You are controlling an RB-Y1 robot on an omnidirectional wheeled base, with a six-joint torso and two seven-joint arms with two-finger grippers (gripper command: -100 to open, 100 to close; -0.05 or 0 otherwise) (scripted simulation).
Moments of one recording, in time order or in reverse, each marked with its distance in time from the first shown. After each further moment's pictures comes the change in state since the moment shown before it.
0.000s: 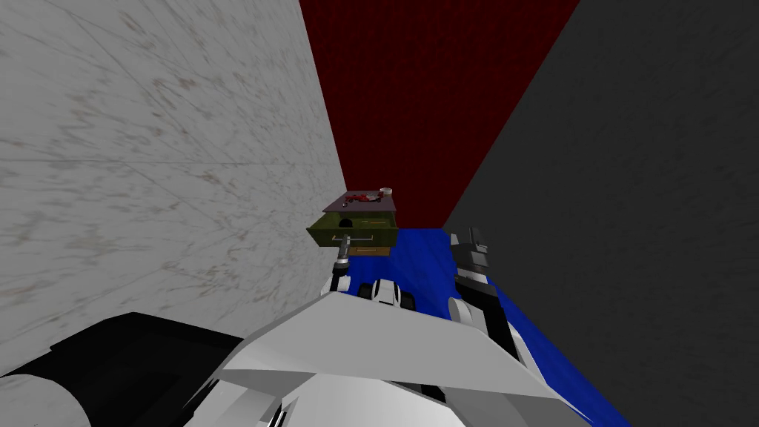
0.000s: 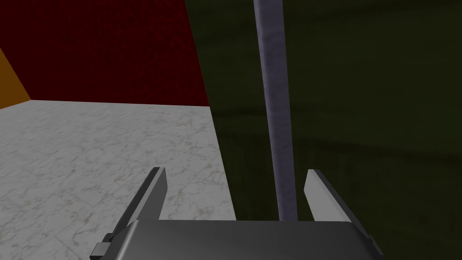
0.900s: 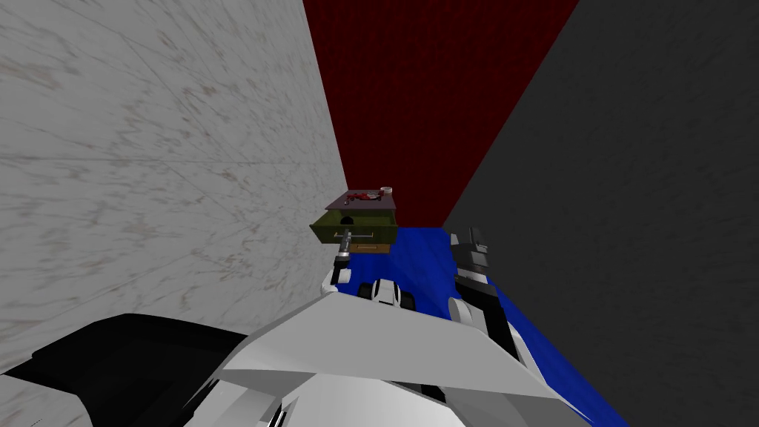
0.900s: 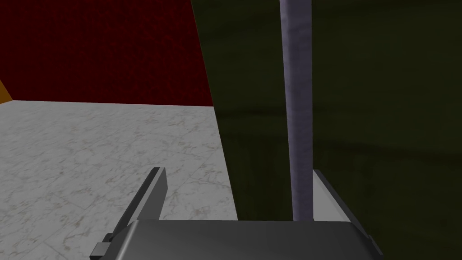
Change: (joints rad) left arm -0.048 0.017 0.003 -0.056 0.007 0.143 0.015; right arm 0.000 0.000 0.000 0.000 0.000 0.000 0.000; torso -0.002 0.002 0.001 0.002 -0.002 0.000
